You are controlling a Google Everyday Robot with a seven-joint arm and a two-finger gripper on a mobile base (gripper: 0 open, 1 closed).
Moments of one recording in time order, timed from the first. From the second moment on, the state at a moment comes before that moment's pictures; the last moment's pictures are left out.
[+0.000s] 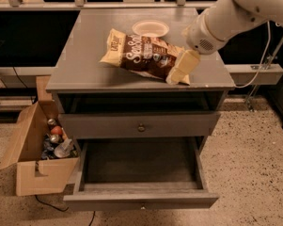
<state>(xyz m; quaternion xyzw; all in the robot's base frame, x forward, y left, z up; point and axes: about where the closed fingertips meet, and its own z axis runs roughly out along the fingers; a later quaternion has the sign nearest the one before) 0.627 -0.110 0.909 -0.57 0.75 0.05 0.32</state>
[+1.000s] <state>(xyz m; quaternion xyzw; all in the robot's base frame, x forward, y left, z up) 0.692 -0.088 0.874 -0.54 0.77 0.05 0.34</state>
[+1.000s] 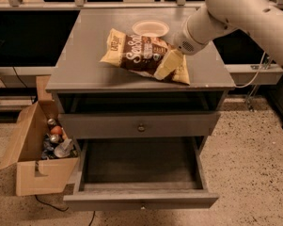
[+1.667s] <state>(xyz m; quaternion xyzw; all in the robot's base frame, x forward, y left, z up) 0.704 -0.070 0.869 -0.54 0.76 0.08 0.35</state>
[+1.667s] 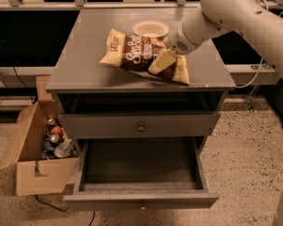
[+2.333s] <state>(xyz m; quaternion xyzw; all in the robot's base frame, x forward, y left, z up) 0.689 -0.035 0.880 -0.55 0.73 0.15 0.38</state>
